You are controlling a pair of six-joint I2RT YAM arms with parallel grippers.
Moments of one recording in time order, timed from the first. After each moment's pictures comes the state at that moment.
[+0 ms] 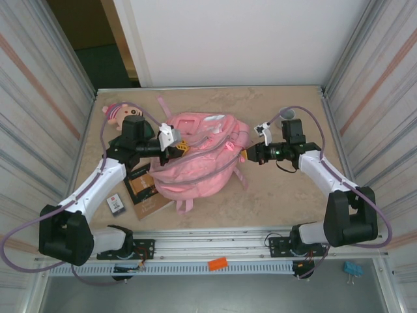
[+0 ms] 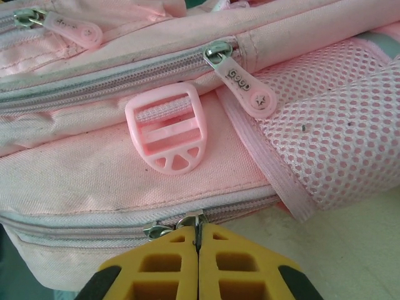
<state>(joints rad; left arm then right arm) -0.30 1.25 0.91 -0.23 0.90 0.63 0.17 1.36 0.87 -0.37 -0.91 -0.02</state>
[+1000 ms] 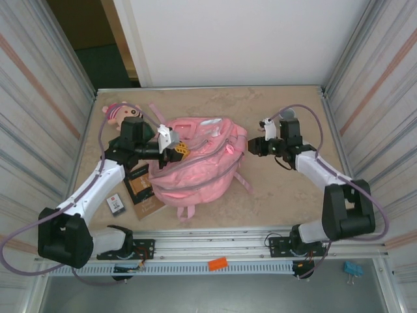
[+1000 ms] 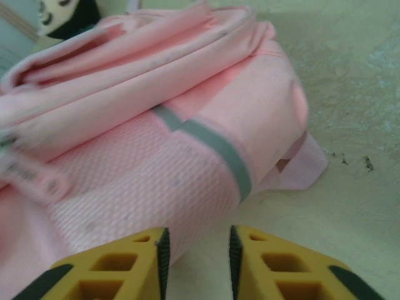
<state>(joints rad) -0.29 1.22 0.90 -0.26 0.98 0.59 0.18 1.36 0.80 -0.13 -0.56 0.10</state>
